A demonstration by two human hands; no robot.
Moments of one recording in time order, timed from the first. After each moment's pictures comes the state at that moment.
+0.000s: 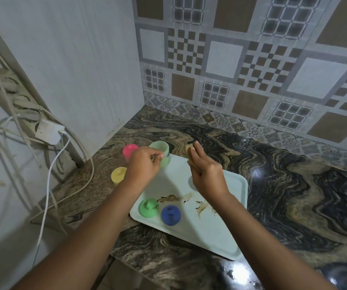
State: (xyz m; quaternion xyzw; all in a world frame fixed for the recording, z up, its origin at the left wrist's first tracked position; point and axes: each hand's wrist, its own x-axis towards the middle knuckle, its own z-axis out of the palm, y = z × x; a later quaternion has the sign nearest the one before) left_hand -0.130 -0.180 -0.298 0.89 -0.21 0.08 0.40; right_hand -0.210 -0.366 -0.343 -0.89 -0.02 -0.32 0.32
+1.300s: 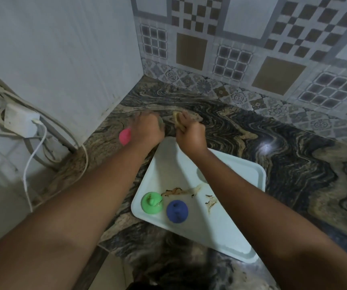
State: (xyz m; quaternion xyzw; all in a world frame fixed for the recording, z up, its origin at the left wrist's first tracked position) left_hand 0.010 -0.225 -0.355 0.98 -0.16 0.01 0.13; right_hand -0.067 -0.356 -0.368 -0.91 0.11 -0.15 0.38
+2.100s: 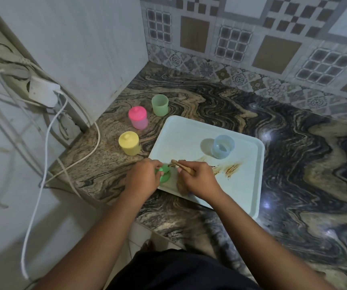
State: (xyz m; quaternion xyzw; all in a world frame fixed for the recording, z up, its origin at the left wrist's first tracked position) left_hand -0.184 -0.120 -0.396 0.95 -0.18 -0.09 0.22; right_hand -0.258 -0.292 -0.387 -0.82 0.18 0.03 0.53
